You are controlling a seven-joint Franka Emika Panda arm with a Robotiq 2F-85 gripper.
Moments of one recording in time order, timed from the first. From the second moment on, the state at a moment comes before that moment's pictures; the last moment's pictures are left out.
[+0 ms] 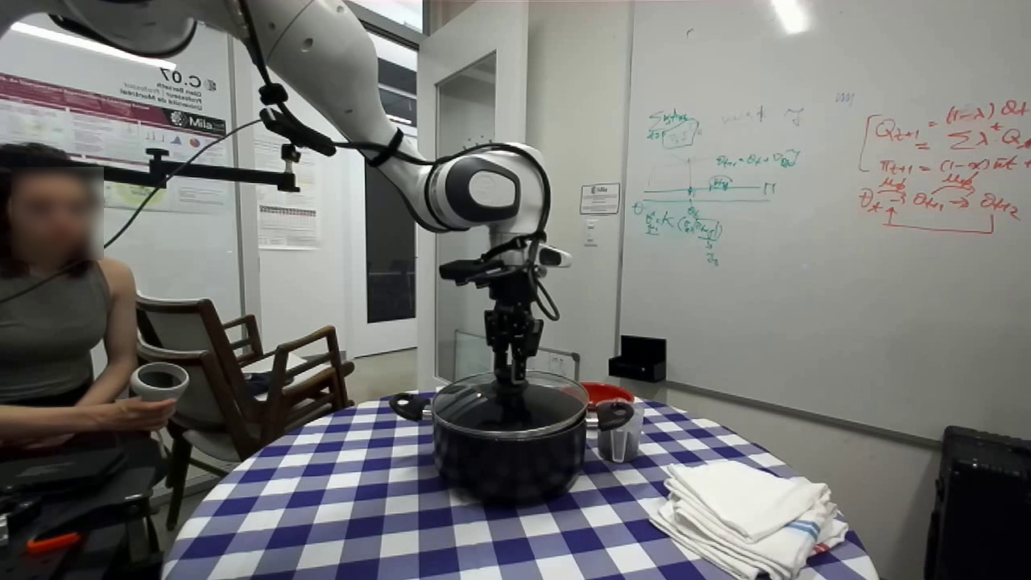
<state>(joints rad) 0.00 0.56 0.03 -1.65 -0.08 2.18 0.02</state>
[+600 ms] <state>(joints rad) 0.00 0.56 0.03 -1.66 -0.08 2.18 0.02</state>
